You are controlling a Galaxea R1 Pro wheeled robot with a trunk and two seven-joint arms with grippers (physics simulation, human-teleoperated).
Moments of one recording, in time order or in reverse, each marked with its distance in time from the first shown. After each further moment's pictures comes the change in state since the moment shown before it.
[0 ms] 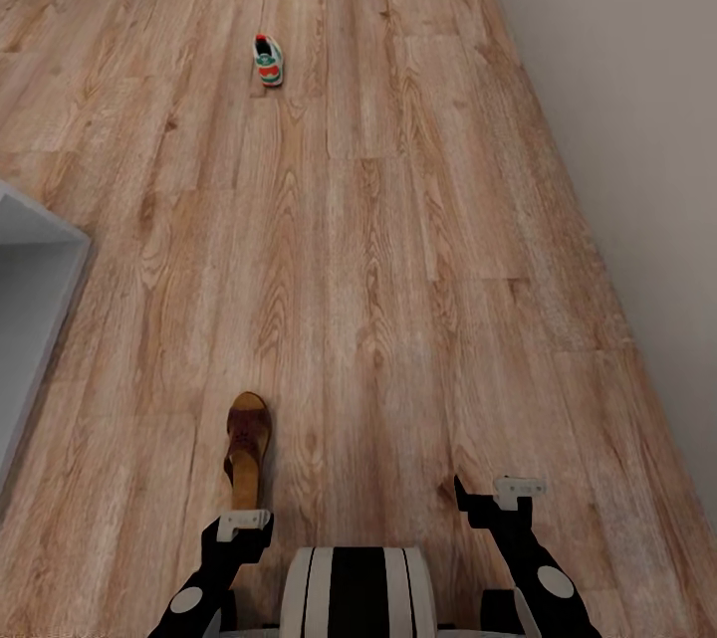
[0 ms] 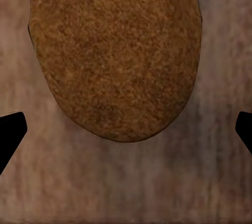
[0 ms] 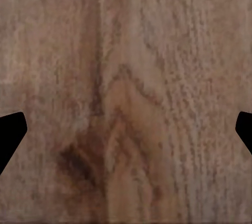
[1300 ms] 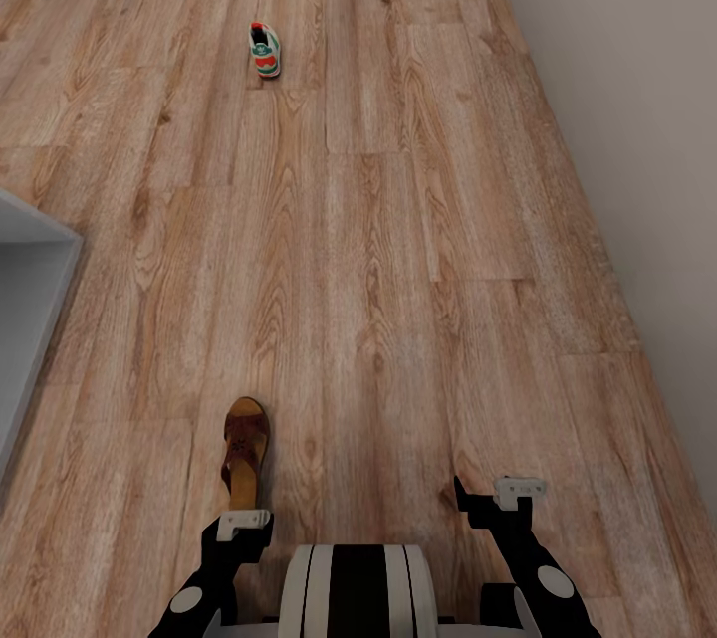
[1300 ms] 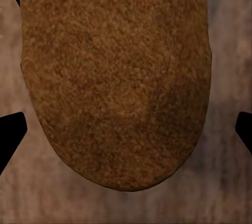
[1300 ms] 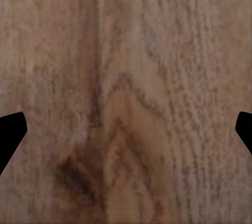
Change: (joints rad) left arm 0.000 0.000 0.000 0.000 0.000 0.000 0.001; right arm 0.000 0.000 0.000 0.000 0.000 0.000 0.000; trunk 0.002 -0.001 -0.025
